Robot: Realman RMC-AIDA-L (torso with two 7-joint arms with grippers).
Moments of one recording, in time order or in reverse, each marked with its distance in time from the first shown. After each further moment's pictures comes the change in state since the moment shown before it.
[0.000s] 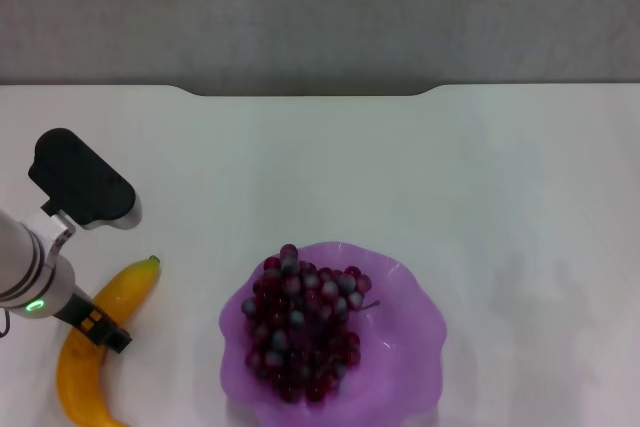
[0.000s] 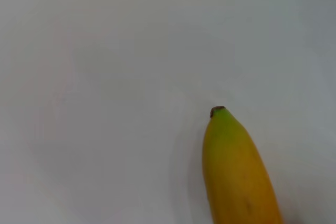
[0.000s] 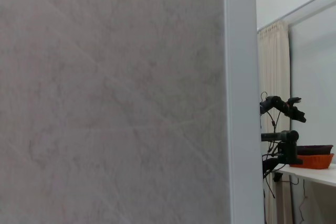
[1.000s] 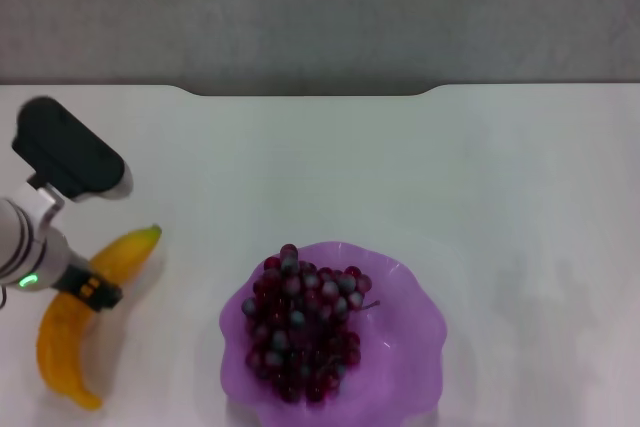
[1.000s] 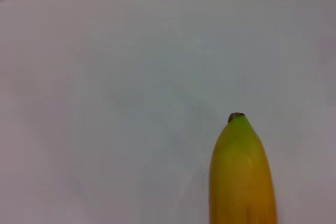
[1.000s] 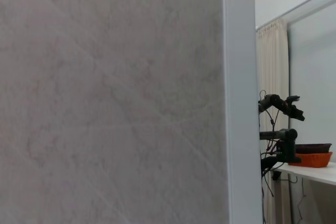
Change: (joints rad) left arm 0.072 0.005 -0.002 -0.188 0.014 0.006 -0.029; right arm 0.000 0.000 0.001 0.005 0.002 0.000 0.000
